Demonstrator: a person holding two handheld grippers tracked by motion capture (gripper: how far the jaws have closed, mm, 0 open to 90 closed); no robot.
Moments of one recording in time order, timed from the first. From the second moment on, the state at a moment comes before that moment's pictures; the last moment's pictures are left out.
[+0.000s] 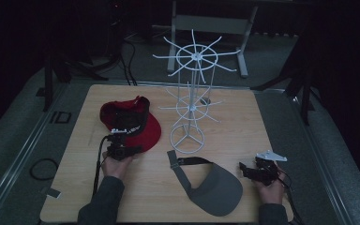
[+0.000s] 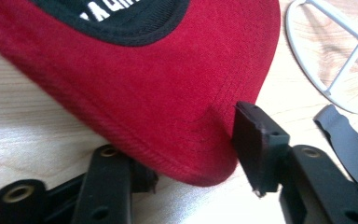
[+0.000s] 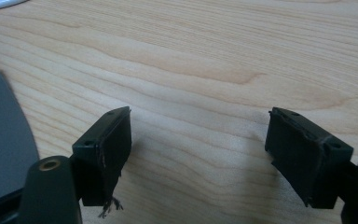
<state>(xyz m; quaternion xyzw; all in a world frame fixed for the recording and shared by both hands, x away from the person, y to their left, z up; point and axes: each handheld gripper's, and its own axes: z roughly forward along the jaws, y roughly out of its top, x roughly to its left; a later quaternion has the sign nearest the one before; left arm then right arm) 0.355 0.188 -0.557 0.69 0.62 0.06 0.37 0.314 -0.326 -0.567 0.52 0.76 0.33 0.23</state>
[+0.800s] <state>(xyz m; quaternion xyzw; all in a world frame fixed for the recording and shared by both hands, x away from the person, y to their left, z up) 0.350 0.198 -0.534 0.70 0.60 0.07 0.39 0.314 -0.326 -0.567 0.52 0.76 0.33 0.23</state>
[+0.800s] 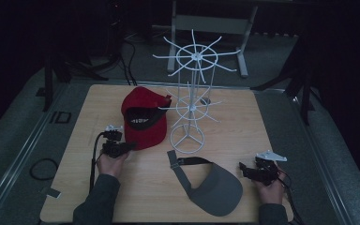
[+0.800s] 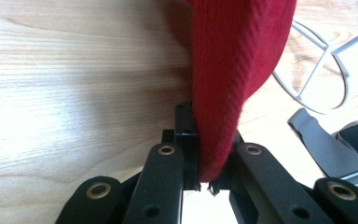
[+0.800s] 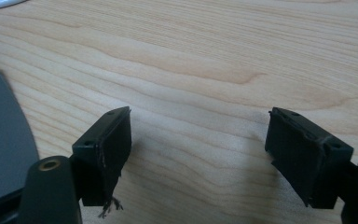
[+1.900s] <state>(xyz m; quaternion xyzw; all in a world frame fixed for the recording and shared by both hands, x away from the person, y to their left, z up) 0.342 0.222 -0.484 0.71 0.57 0.16 0.39 0.314 -0.325 -0.567 0.51 0.76 0.33 0.23</state>
